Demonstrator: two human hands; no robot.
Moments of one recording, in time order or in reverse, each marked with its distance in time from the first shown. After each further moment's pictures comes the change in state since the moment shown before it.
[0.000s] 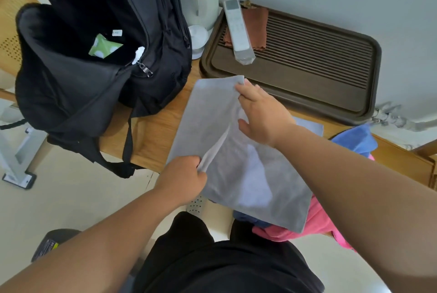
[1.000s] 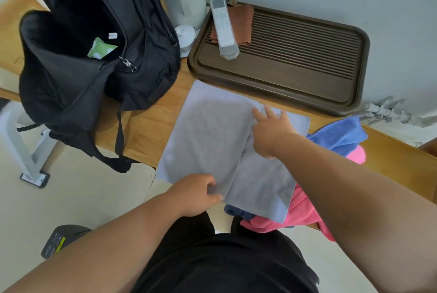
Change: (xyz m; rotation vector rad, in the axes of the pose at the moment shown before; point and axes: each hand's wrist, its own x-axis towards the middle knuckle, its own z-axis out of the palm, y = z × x) left_hand -0.018 0.024 0.065 0.097 -0.360 -0.039; right_hand -0.058 0.037 0.033 -0.220 -0.456 0.180
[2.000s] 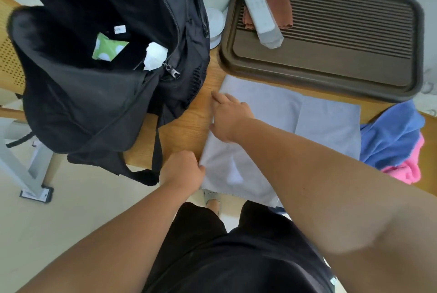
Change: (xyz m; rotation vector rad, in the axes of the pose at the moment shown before) left_hand 0.043 -0.125 -0.097 0.154 0.372 -0.180; right_hand 0.123 -0.172 -0.072 0.395 0.142 0.015
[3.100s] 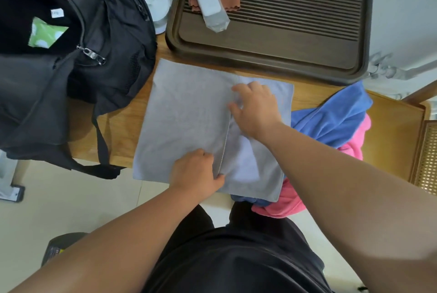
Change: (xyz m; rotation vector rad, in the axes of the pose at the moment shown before) left_hand -0.043 0.114 0.059 0.206 -0.024 0.389; right_hand -0.079 0.152 0.017 0.203 0.377 0.211
